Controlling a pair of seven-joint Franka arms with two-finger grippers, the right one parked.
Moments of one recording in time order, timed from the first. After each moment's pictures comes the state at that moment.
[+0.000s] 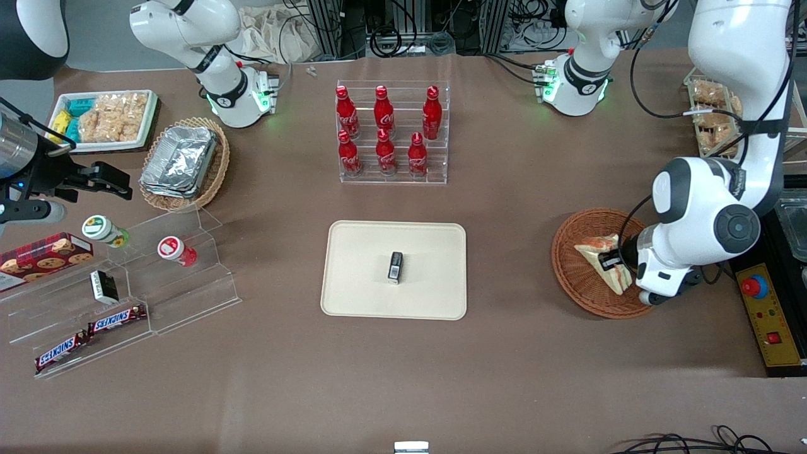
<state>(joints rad) 0.06 0.33 -0.19 -1.82 -0.04 2.01 -0.54</state>
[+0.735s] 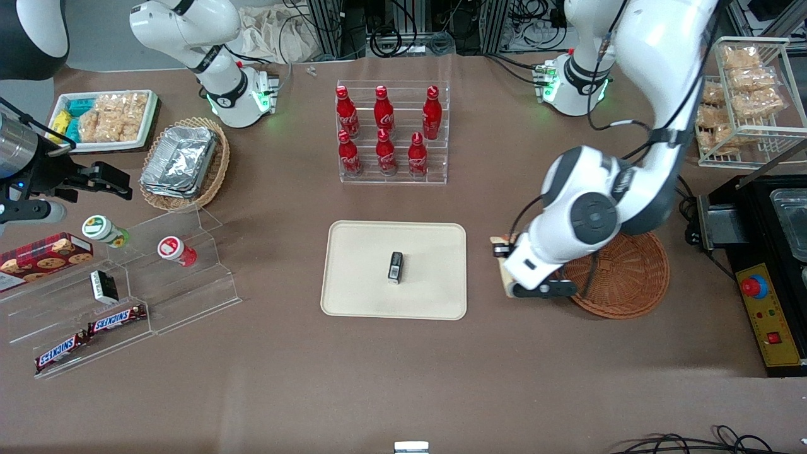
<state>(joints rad) -0.25 0.51 -0.26 -1.57 -0.03 1.97 -0.44</state>
